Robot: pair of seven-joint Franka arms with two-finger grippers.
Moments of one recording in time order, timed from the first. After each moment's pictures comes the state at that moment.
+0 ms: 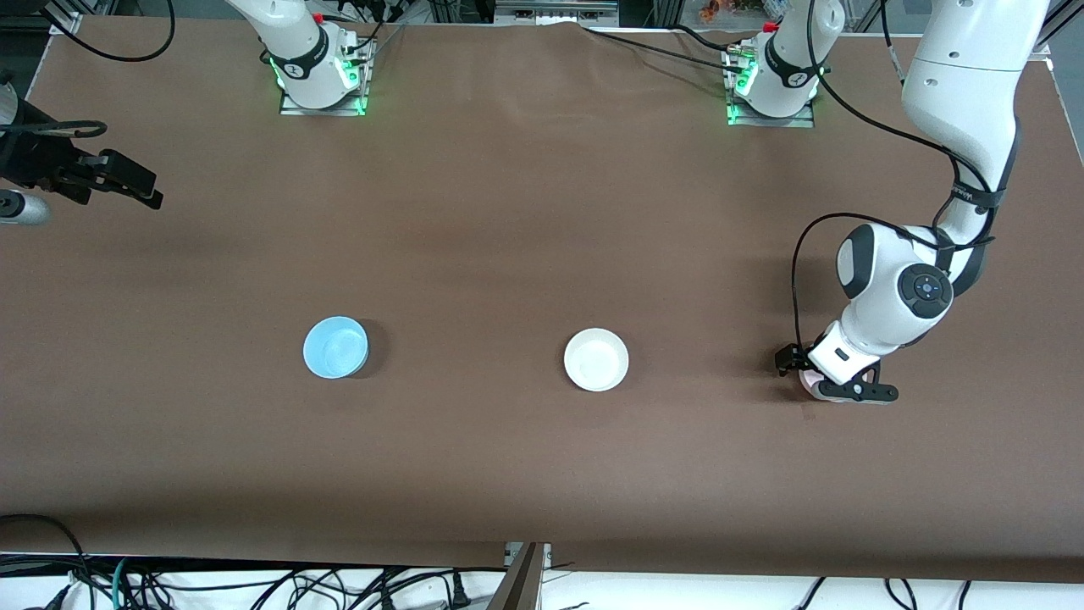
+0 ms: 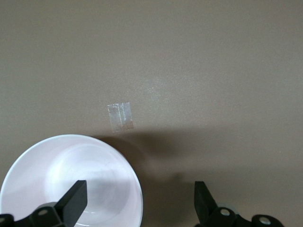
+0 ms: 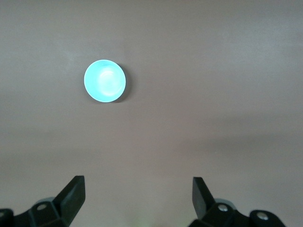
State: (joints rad) left arm 0.02 0.59 -0.07 -1.87 0.04 2.56 -0.01; right arm 0.02 0.00 -0.01 -1.61 0.01 1.56 0.08
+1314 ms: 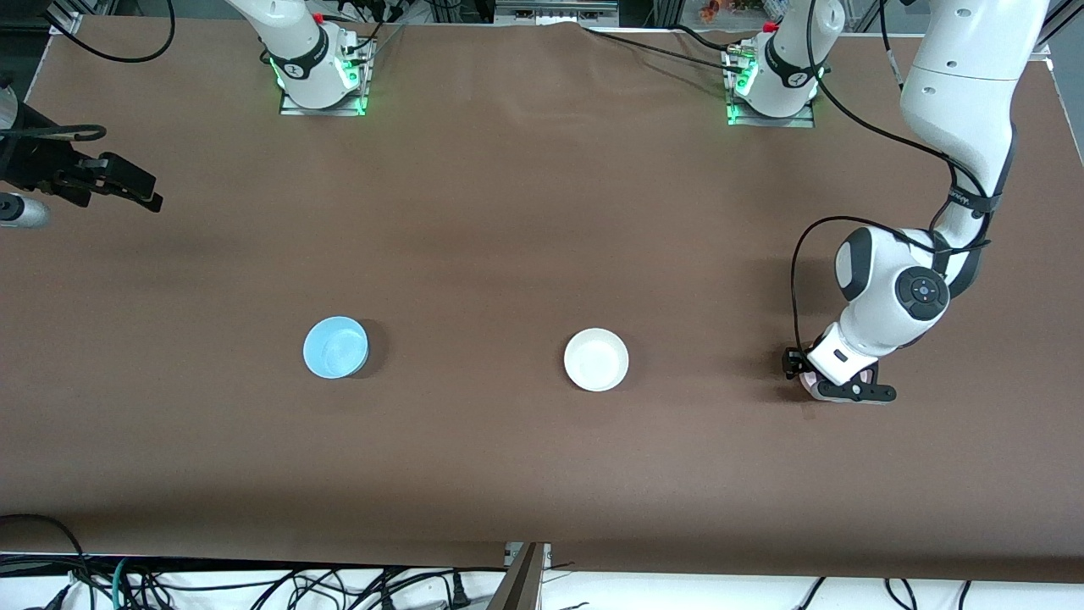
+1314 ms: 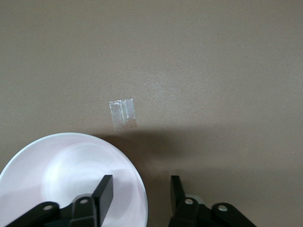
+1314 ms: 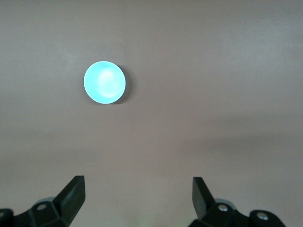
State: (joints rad) left arm 0.02 0.60 -0.07 -1.87 0.04 2.58 -0.01; right arm 0.02 0.00 -0.01 -1.61 0.01 1.57 0.08
